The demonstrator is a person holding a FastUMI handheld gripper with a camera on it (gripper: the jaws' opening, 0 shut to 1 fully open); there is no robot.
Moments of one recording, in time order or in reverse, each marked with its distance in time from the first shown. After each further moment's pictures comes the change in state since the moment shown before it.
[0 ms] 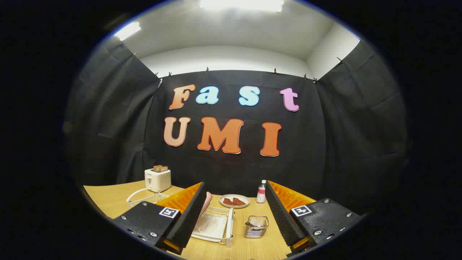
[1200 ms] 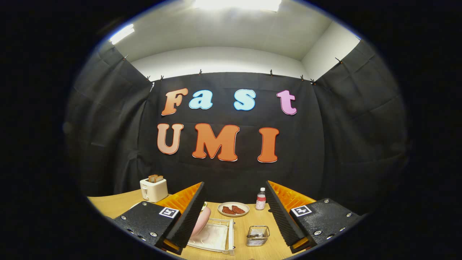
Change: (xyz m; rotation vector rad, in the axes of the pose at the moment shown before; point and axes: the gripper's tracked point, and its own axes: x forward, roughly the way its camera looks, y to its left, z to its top) arm 0.037 0.007 0.049 0.048 -0.010 -0.017
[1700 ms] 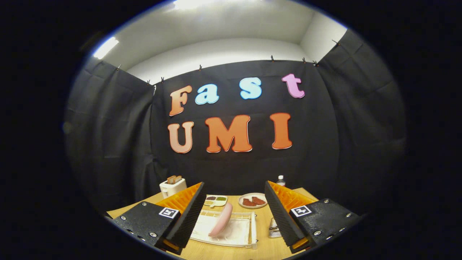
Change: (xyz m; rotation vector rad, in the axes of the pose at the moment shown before) arm 0.008 0.037 -0.007 0.158 0.144 0.133
